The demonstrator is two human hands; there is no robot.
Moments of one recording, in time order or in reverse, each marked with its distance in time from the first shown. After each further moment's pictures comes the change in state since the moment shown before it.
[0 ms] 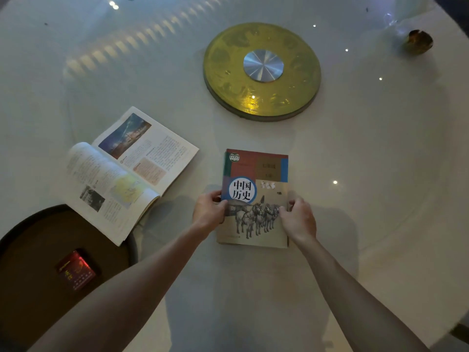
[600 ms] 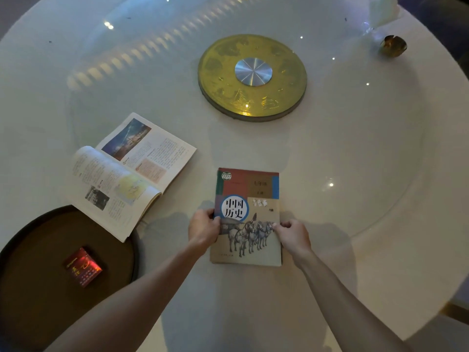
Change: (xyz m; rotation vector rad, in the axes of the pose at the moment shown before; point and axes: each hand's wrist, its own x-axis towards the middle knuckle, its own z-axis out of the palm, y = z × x) left_hand -0.051 -0.033 -0.004 0.110 0.001 -0.044; right_hand -0.059 0.042 0.014 0.343 -0.138 0.173
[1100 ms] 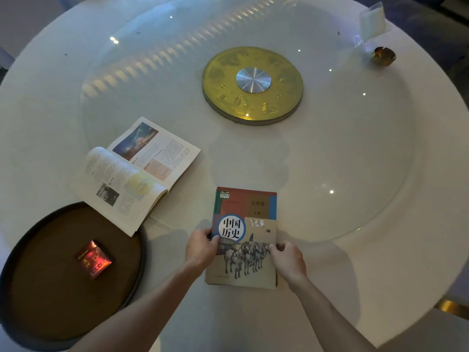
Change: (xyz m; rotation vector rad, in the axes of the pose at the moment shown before) left_hand -0.045 -0.049 -0.002 0.045 -0.016 0.007; right_hand -0.050 0.048 0.021 -0.190 0.011 -0.018
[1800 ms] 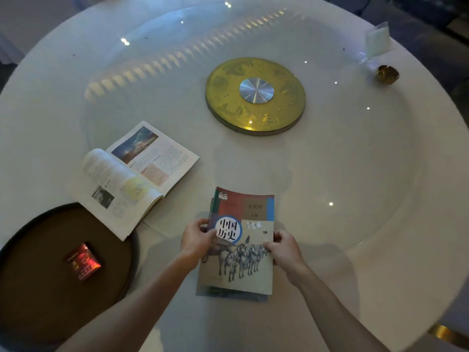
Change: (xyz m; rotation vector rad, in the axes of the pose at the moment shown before) left_hand 0.014 0.040 -0.008 -0.348 0.022 -0.099; right_hand 0.023 -0.039 -0.039 0.323 -0.217 -0.107
